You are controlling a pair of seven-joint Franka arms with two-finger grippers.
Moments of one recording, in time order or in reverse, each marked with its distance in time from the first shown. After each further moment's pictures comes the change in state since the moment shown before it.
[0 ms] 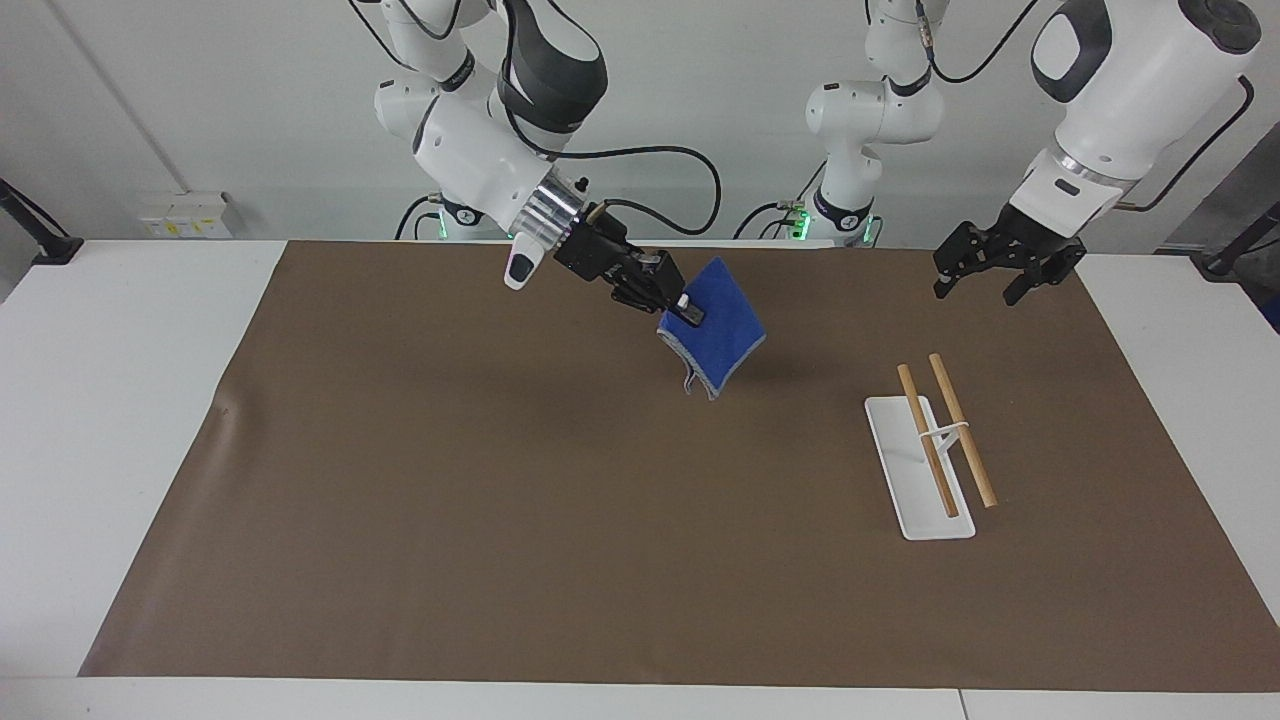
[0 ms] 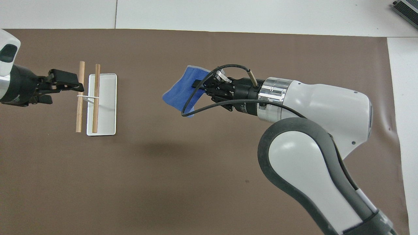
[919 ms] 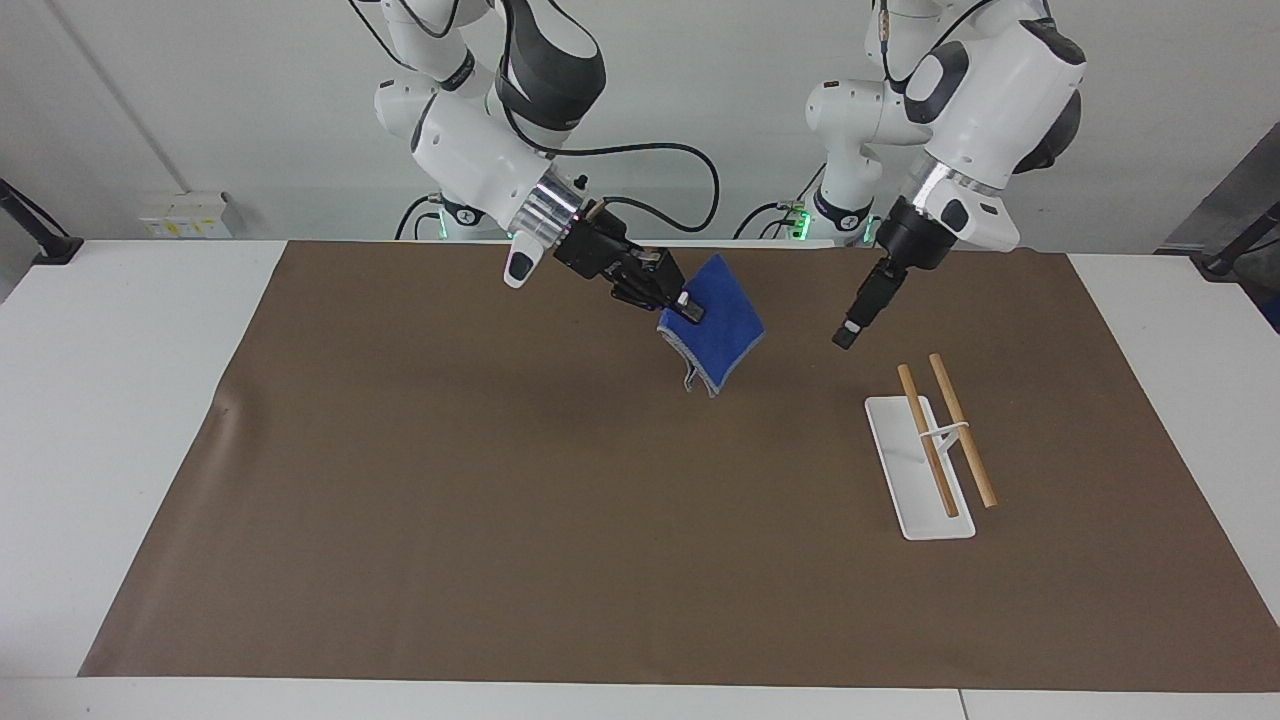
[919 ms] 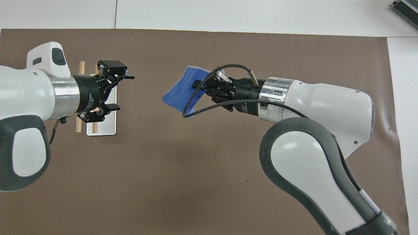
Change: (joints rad) left arm -0.081 -0.065 -0.129 -0.209 -0.151 0.362 -0.731; right arm -0.004 -0.004 -0.001 0.002 0.000 -0.015 0.001
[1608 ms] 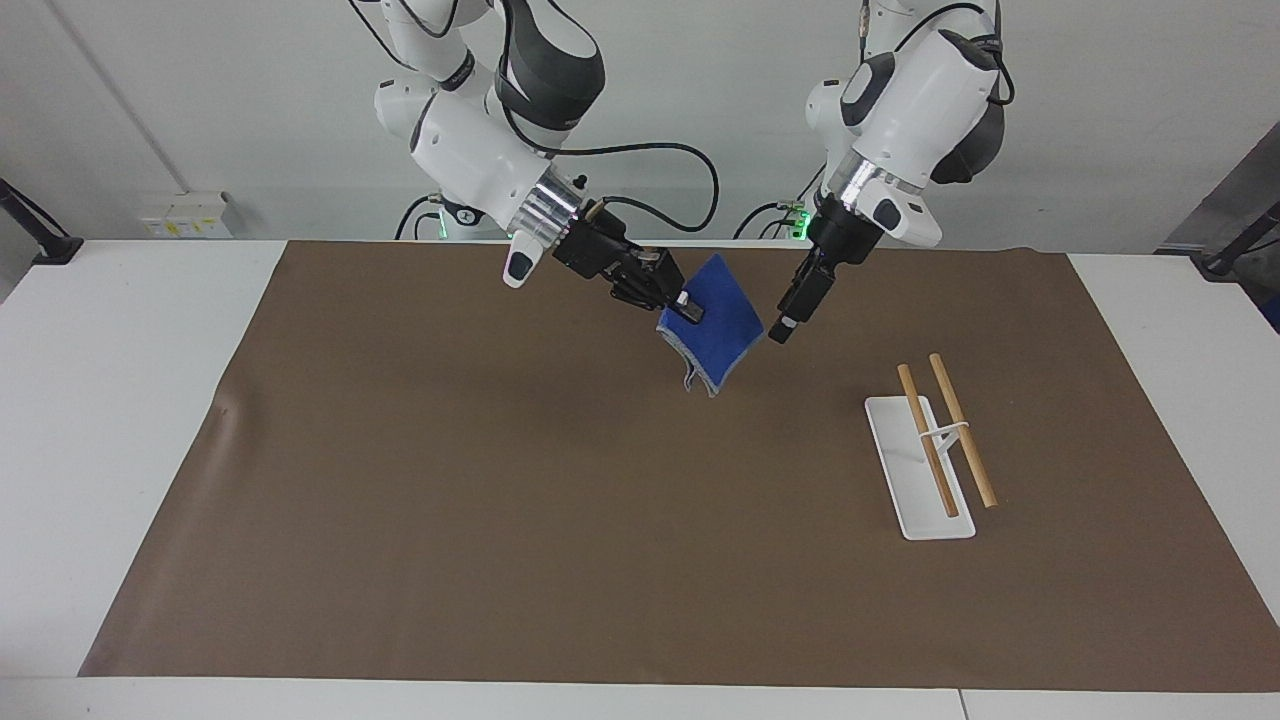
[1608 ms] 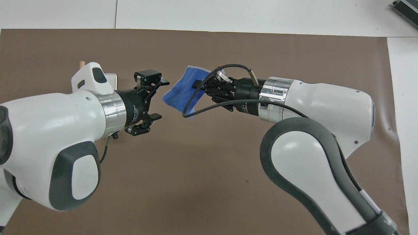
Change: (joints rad) left arm -0.024 -0.016 -0.140 -0.089 -0.077 0.236 -0.289; right arm 0.000 0.000 0.000 0.000 0.000 -0.001 0.000
